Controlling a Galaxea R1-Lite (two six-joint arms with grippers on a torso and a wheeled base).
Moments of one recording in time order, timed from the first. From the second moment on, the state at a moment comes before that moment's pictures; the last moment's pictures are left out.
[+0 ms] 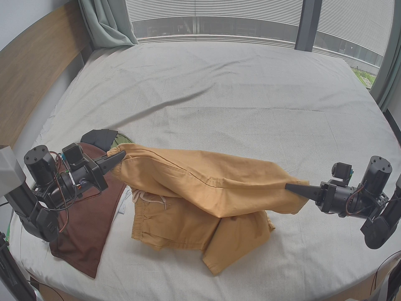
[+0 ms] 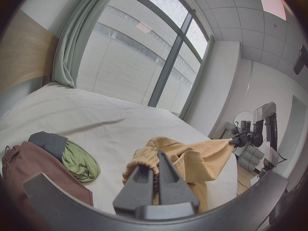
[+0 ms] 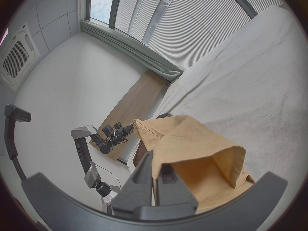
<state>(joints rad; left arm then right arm) -0.06 1.96 -0.47 -1.55 -0.68 -0.22 0.21 1.88 -0.28 -1.54 0.85 0.59</state>
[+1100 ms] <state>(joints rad) -0.06 1.95 -0.49 -1.55 -0.65 -0.24 0.27 1.87 -0.29 -1.54 0.85 0.63</state>
